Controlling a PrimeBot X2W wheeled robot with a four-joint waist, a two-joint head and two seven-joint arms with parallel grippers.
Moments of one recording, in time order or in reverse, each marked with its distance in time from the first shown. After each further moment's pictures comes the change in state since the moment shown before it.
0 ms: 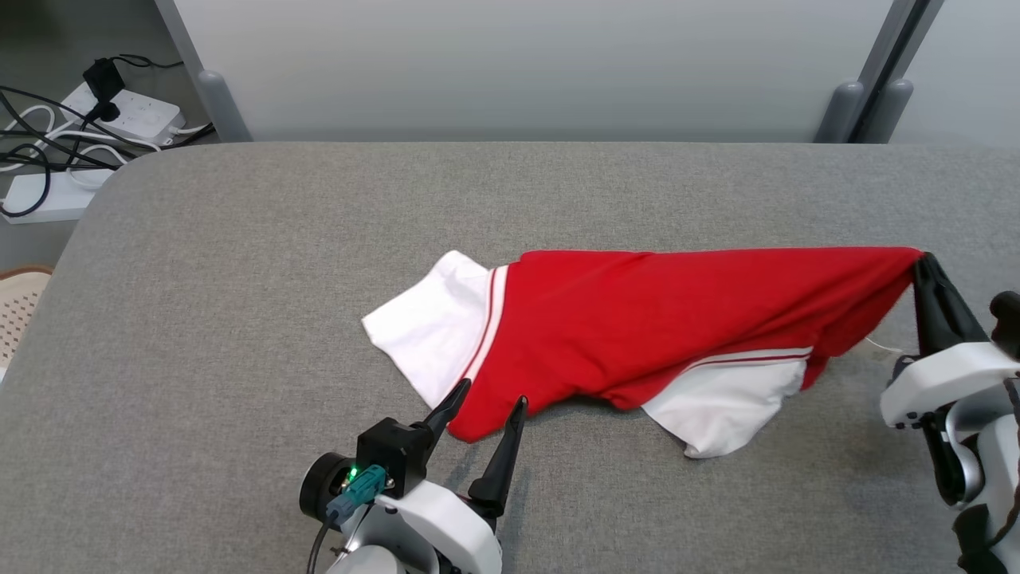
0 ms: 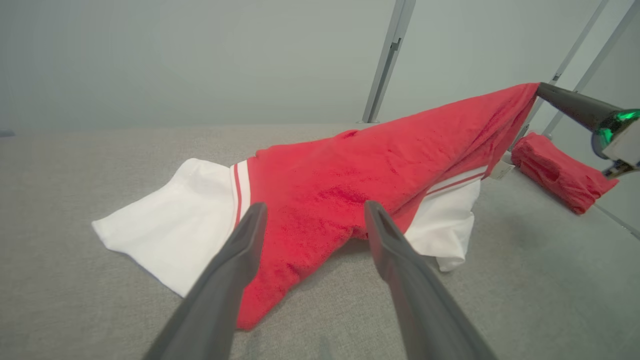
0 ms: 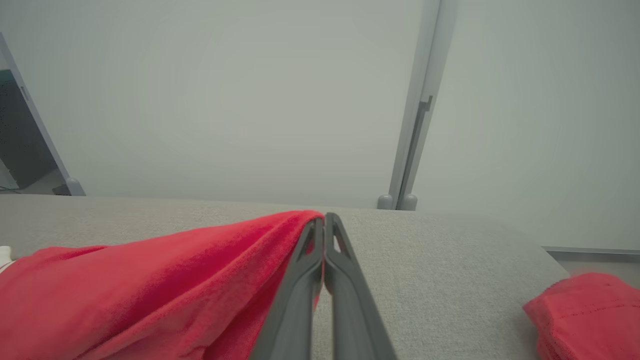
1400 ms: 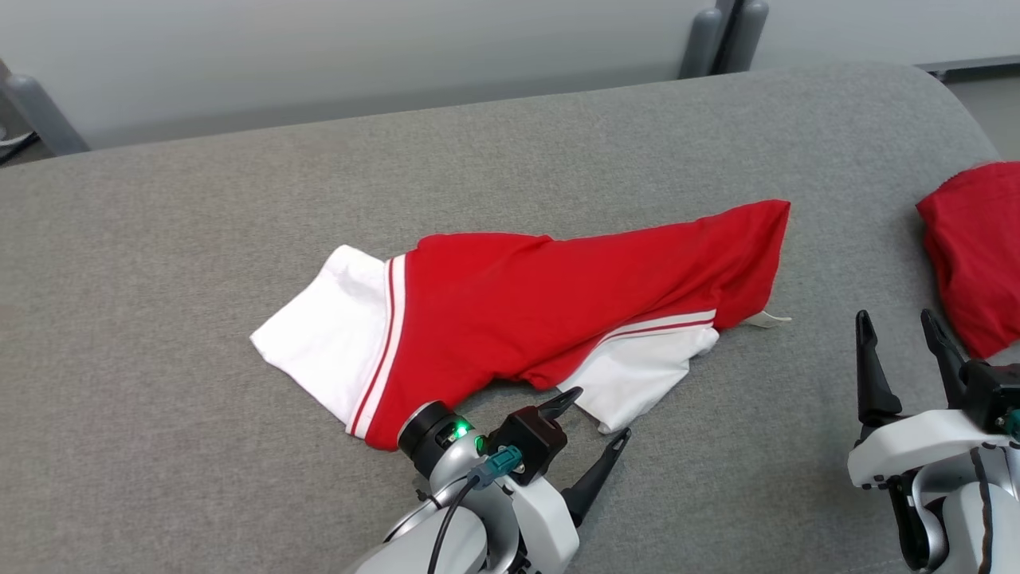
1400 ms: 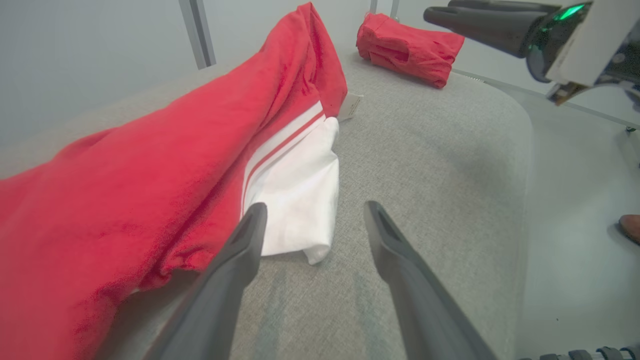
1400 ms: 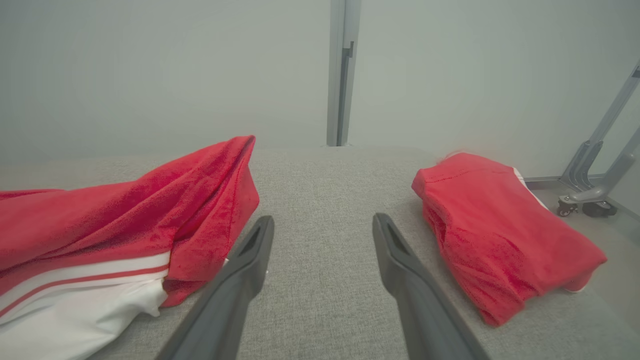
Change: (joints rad) left arm -0.237 -0.129 -0.257 0.308 0.108 -0.148 -0.002; right arm 0.177 0.120 -0.096 -0.160 -0.098 0.001 0.000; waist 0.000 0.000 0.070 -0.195
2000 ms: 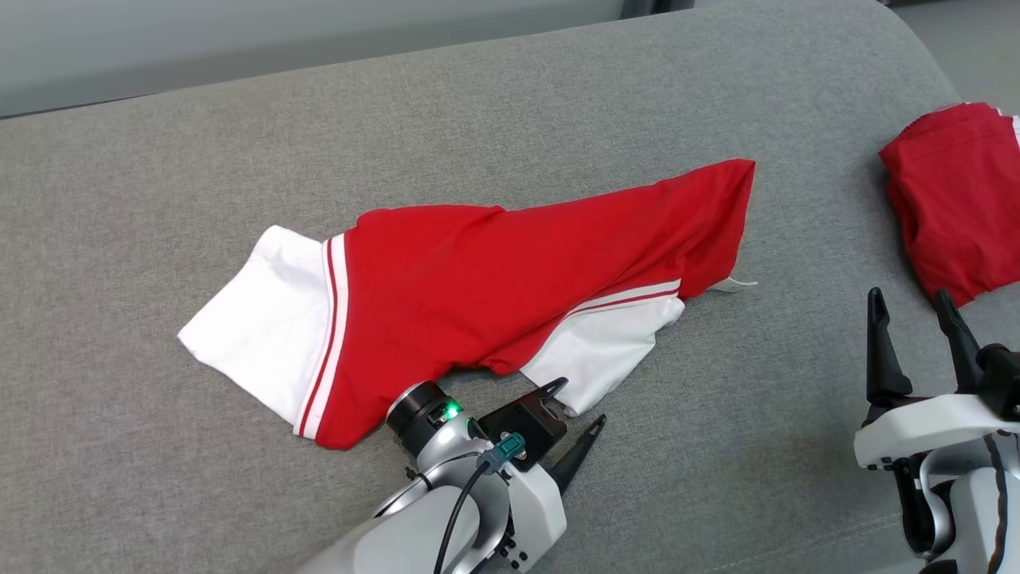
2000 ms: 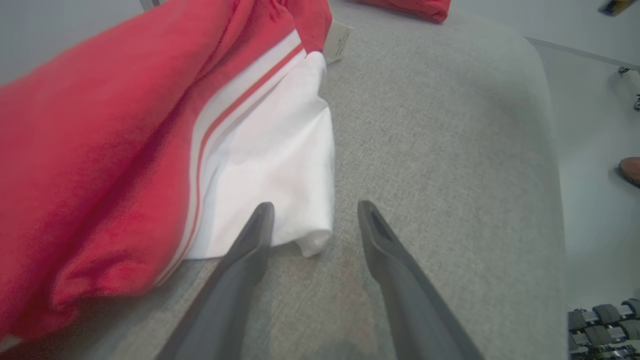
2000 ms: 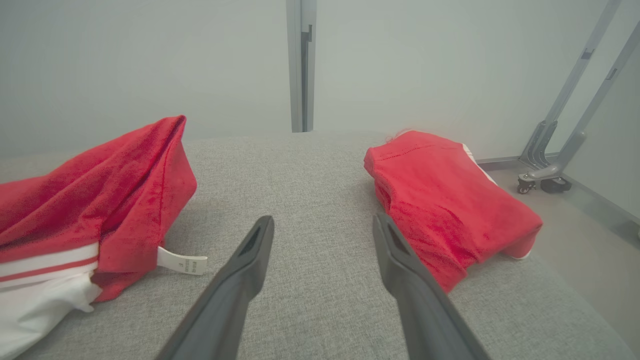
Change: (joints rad) left arm -0.105 -0.002 -0.120 0.132 -0.011 0.023 -0.017; right arm -0.012 0.013 -0.024 -0.047 0.026 0.000 0.000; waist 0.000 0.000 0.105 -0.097
